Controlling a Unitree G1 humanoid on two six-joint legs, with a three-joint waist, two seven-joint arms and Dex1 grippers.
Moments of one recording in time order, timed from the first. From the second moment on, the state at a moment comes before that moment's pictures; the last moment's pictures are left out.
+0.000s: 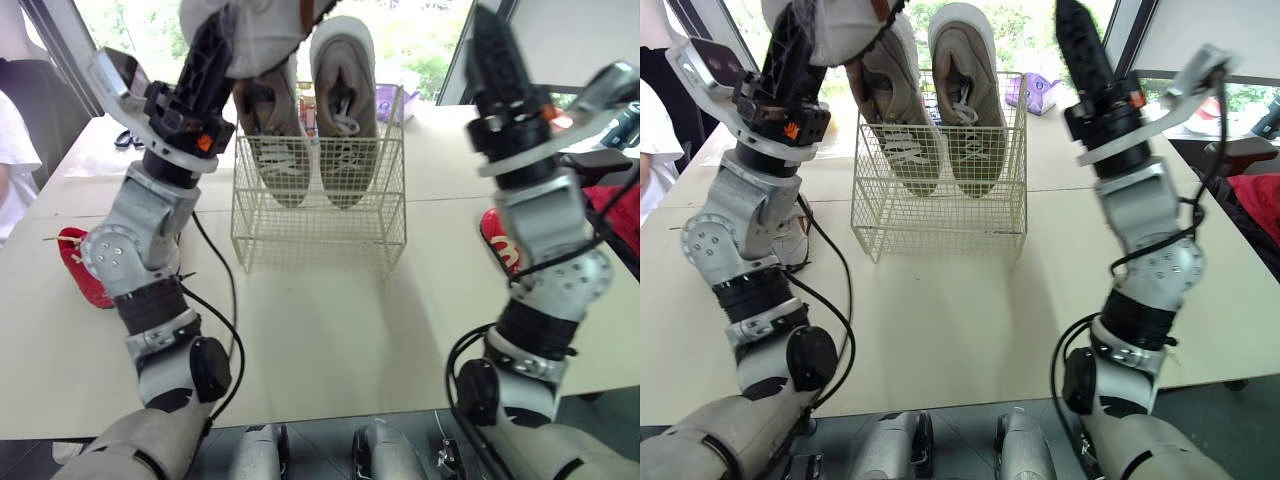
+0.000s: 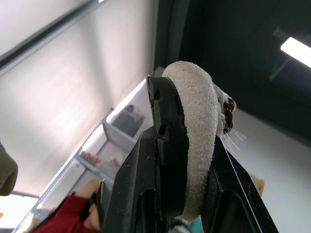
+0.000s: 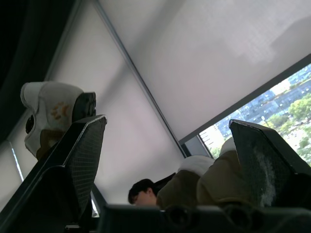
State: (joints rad) left arm -0.91 0.10 0.58 -0.06 -1.57 0.87 -0.30; right arm -0.82 -0.13 -0.38 -0.27 1.24 0.61 0.18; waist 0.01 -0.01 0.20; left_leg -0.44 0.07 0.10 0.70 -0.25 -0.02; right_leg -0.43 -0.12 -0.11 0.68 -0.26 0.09
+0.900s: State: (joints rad) left arm -0.83 0.11 0.37 -0.06 -1.56 0.76 -0.34; right arm -0.95 -0.07 -0.20 -0.26 1.16 0.51 0.21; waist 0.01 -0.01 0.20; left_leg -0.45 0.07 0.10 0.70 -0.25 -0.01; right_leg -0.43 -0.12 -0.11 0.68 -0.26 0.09
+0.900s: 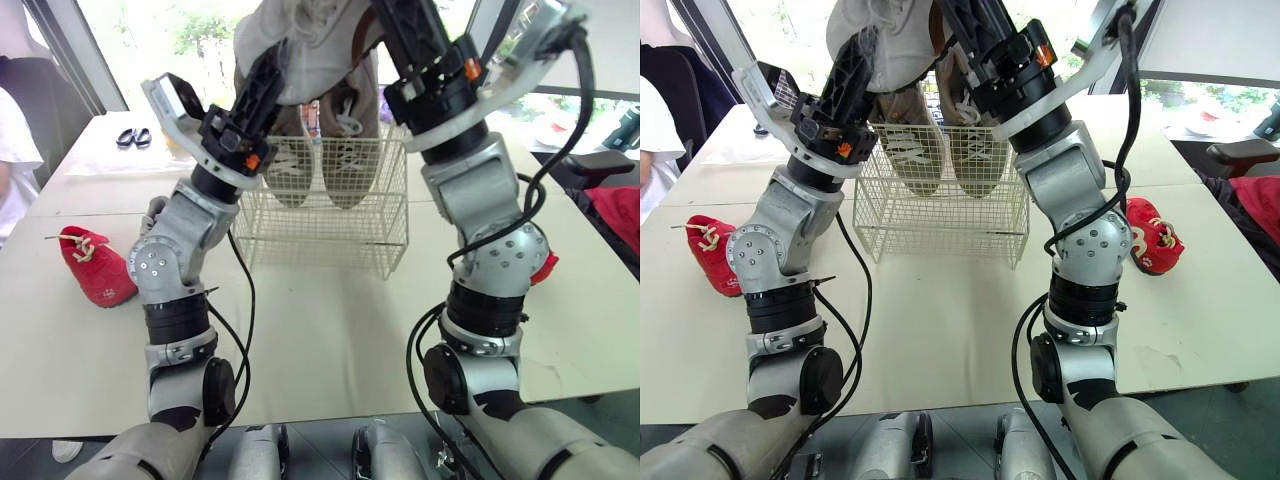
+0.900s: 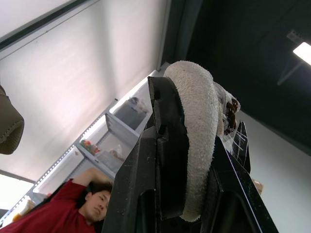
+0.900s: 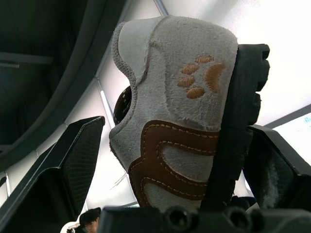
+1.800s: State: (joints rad) left arm -0.39 0.40 0.25 -0.55 -1.30 0.78 -0.07; right arm -1.09 -0.61 -0.11 0.24 0.79 0.42 0.94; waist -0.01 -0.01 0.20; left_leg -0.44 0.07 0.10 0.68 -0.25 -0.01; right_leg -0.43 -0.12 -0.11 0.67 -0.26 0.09
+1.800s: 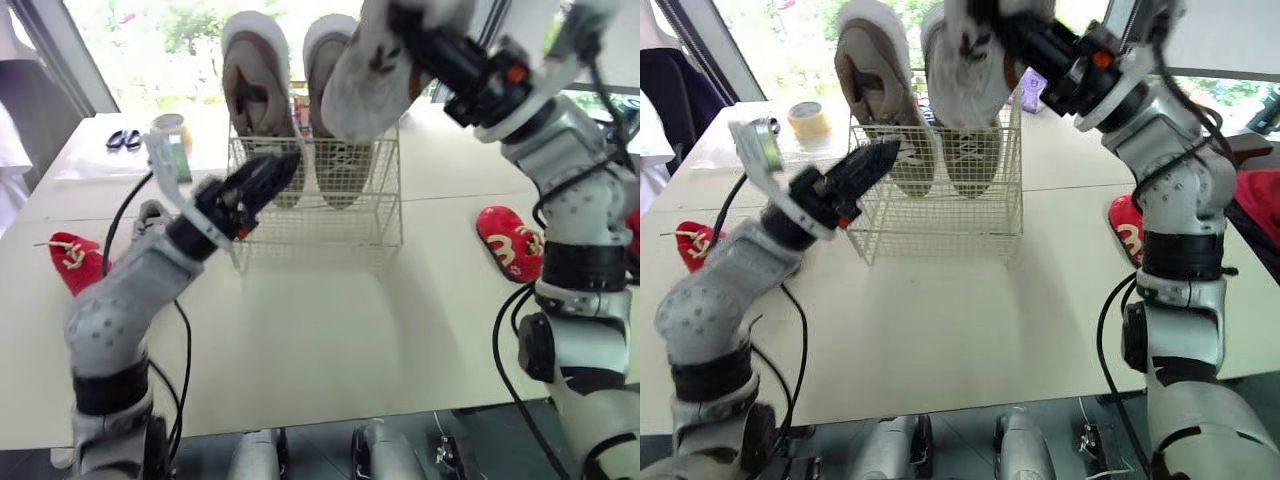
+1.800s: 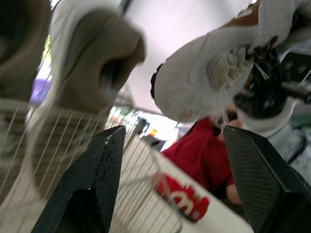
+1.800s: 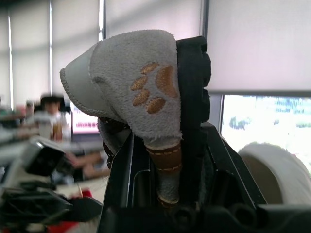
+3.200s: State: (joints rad) left arm -0.17 0.61 0.22 -0.66 -1.37 0.79 -0.03; right arm -1.16 -0.59 -0.09 0.70 0.38 0.15 1.35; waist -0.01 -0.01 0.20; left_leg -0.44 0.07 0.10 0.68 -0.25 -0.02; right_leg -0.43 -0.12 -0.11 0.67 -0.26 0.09
